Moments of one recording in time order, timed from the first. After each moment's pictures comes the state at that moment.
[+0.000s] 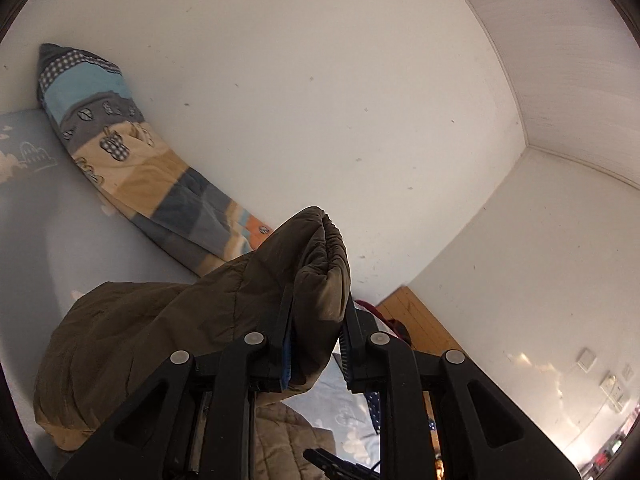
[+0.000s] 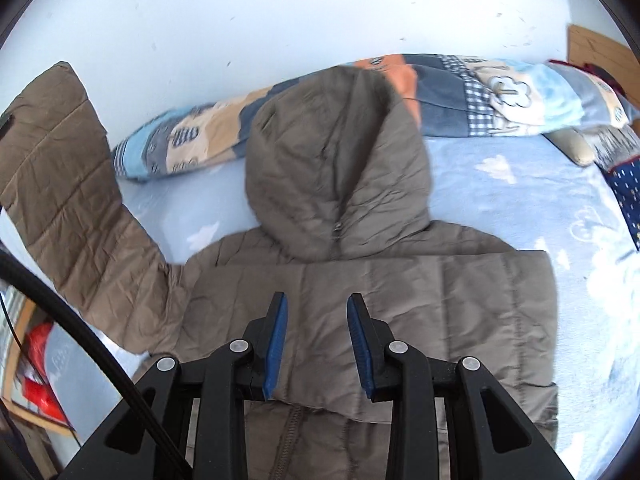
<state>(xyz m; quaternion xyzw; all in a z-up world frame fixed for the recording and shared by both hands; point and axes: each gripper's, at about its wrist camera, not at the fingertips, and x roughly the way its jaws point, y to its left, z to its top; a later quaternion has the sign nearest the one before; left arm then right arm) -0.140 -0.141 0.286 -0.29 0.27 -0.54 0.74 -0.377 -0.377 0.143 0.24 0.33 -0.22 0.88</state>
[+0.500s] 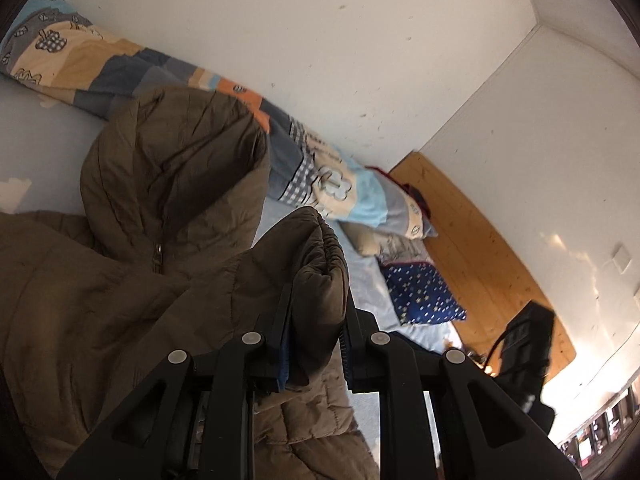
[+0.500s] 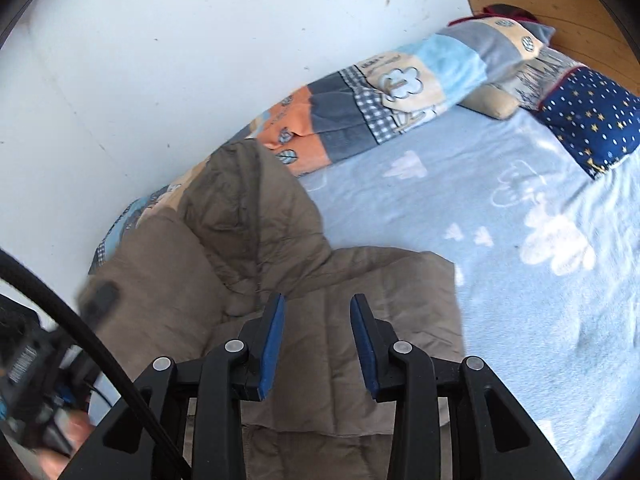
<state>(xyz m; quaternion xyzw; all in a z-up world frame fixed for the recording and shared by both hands) -0.246 -0.316 0.164 -0.12 0.40 -0.58 0.70 -0.487 -0.474 0.161 0.36 0.25 -0.29 0.85</state>
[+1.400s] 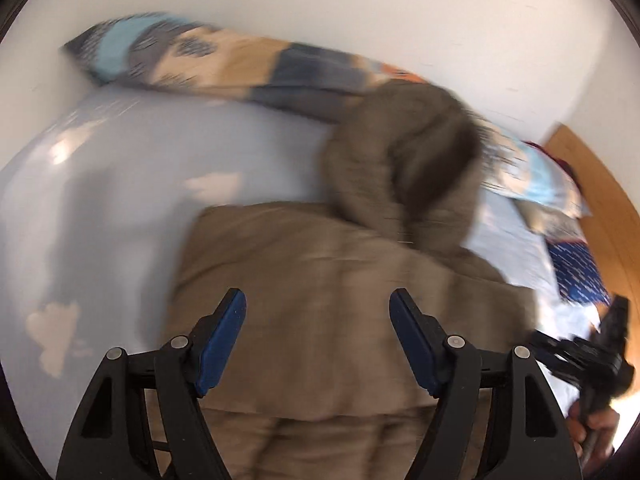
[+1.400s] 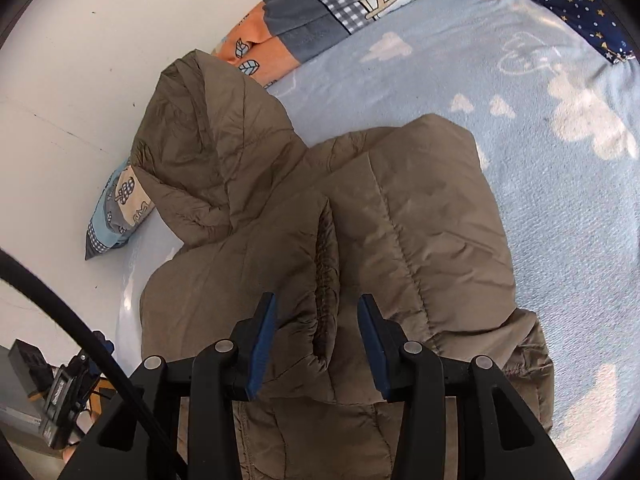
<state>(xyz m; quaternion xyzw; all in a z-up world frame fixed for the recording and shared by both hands) -0.159 -0.191 0.141 0.02 0.46 -0.35 0.82 -0.459 -0.487 0.069 0.47 0.34 -0.24 0.78</state>
